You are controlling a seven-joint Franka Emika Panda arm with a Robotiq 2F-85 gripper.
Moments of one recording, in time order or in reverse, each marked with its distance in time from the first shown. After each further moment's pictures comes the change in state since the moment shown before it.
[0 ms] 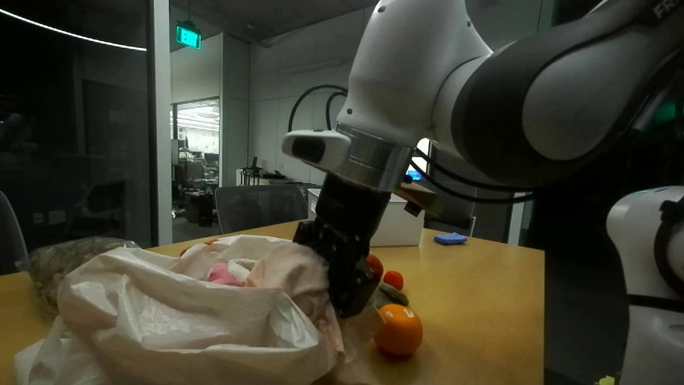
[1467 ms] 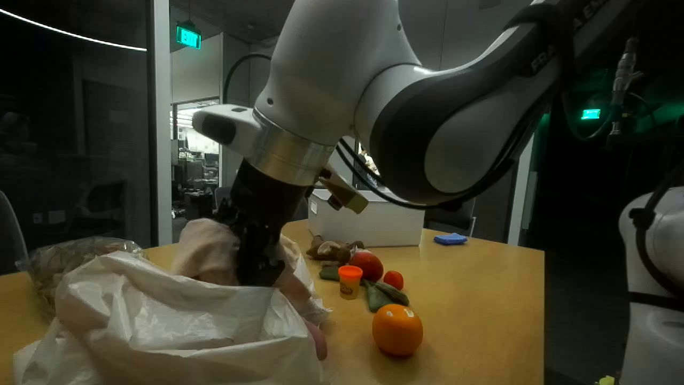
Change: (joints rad) arm -0.170 0.258 0.142 0.236 -0.338 0.174 0.254
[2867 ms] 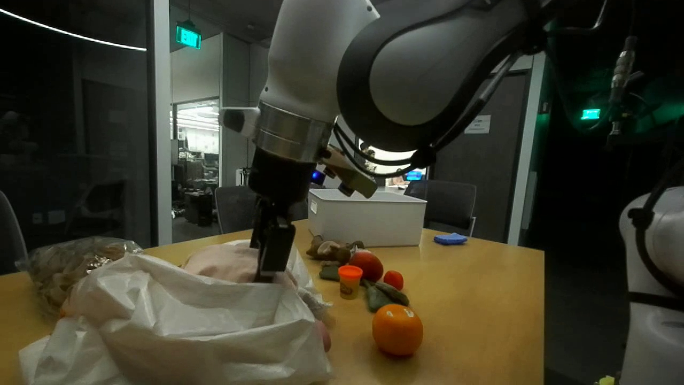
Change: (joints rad) arm -0.005 -0.037 -0.043 0.056 0.278 -0.231 0.072
